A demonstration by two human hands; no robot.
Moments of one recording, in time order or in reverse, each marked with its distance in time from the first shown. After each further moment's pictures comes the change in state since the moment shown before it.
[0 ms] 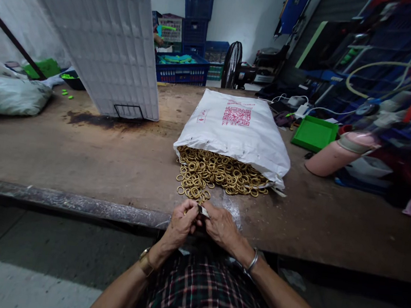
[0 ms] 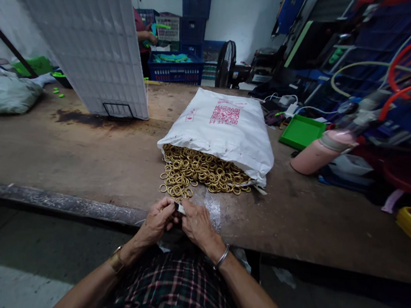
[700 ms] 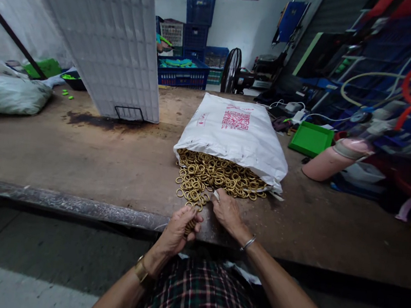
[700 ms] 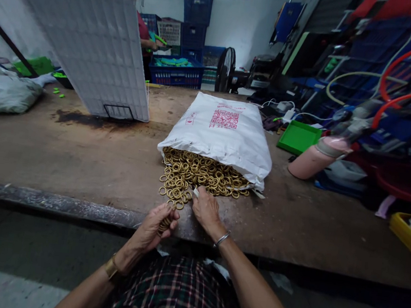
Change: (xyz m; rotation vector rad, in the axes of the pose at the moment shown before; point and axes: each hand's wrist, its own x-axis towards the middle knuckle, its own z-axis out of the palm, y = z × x) left_hand -0.012 0.020 0.006 -0.324 -0.053 -0.152; right_hand 0.032 0.025 -0.007 -0.112 0.189 0.284
